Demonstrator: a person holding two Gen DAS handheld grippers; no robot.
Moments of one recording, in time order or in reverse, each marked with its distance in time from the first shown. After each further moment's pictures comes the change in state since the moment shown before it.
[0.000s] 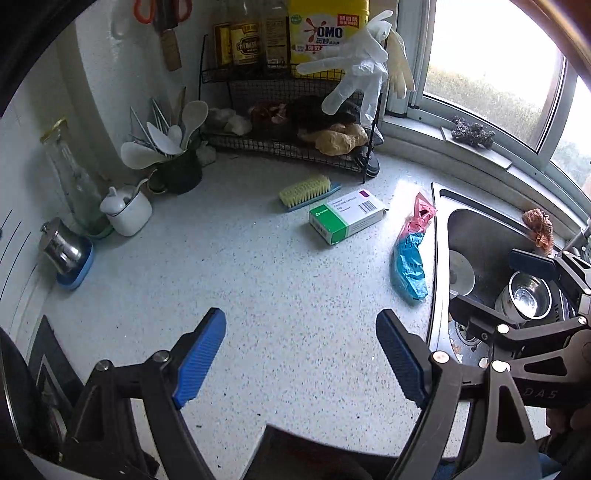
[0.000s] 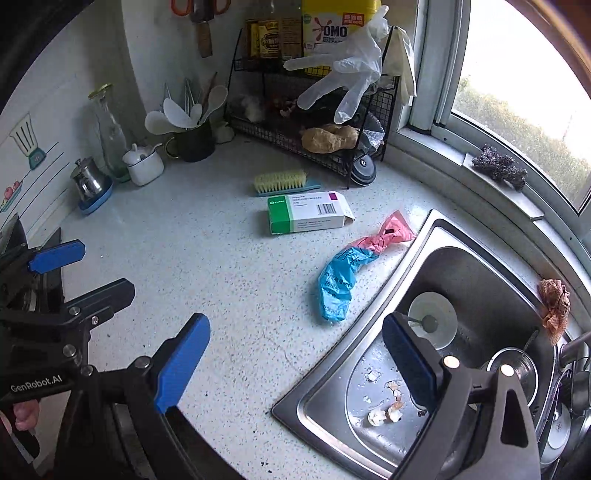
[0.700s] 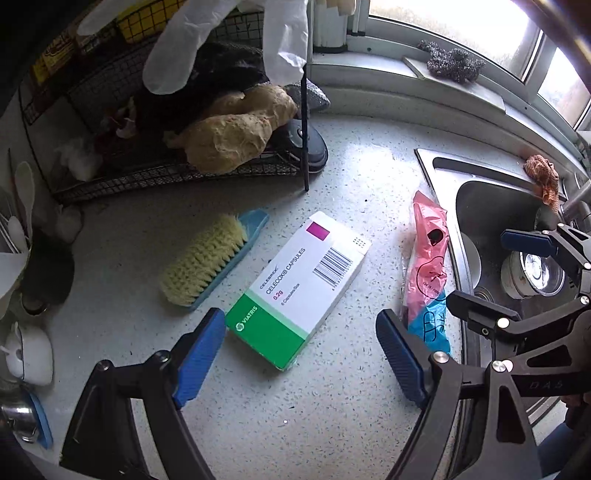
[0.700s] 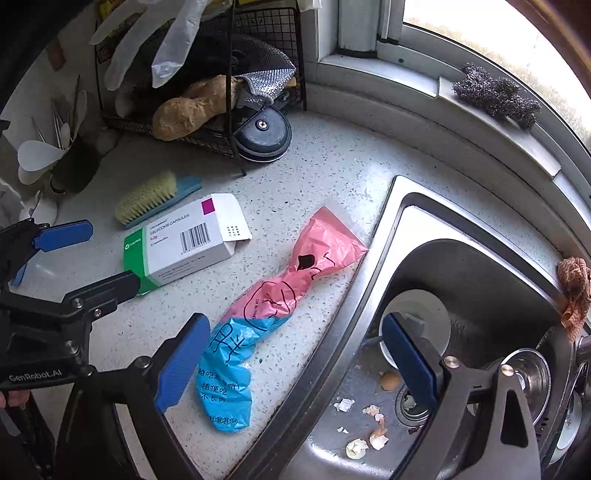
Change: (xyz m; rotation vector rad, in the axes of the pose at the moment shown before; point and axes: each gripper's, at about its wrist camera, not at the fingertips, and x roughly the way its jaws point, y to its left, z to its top) left arm 0.188 -0.061 0.121 0.323 0.200 -0.185; right arm 0.118 -0.104 0.058 0.214 0.210 -0.079
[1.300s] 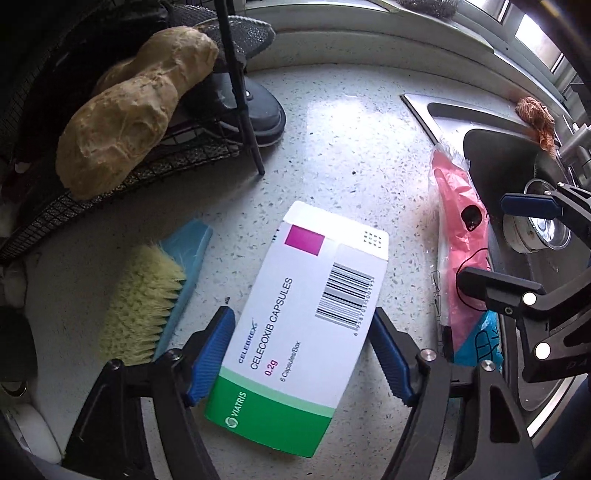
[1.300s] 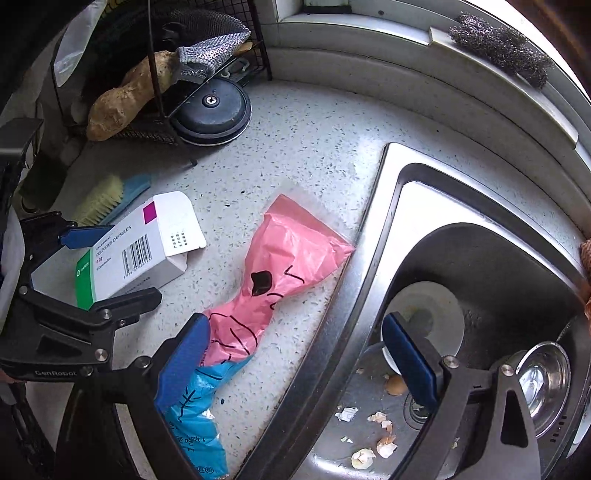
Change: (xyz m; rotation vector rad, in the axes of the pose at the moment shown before) left arm 0.076 -0.013 0.031 0.193 0.114 -0.087; right arm 0.037 -0.031 0.008 0.084 0.074 0.016
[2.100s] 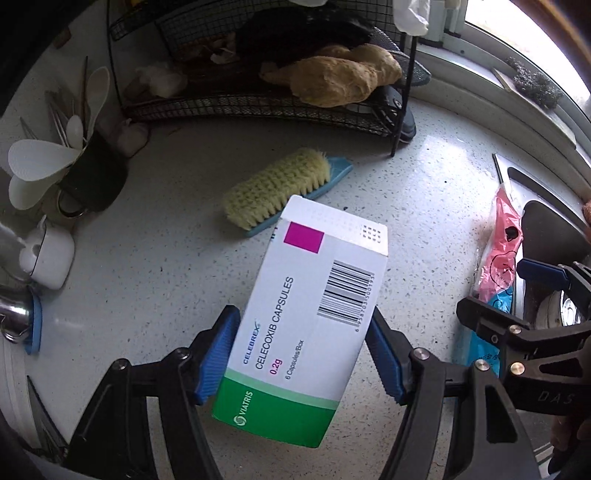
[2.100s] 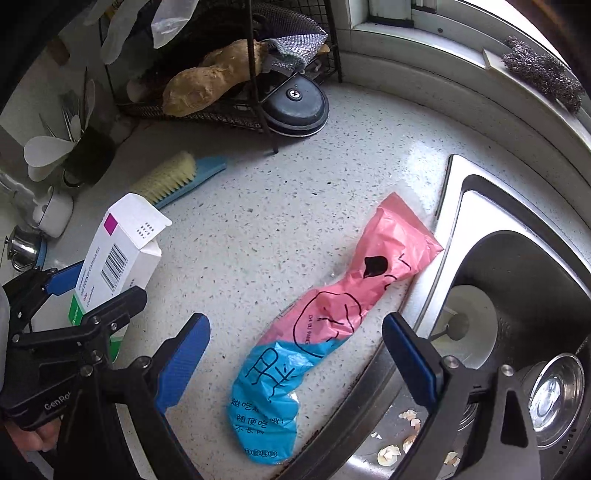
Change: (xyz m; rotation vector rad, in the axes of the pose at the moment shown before) left arm -0.070 0.007 -0.090 -0.509 -0.063 0.267; right arm -0.015 0.046 -0.010 -0.104 0.006 0.130
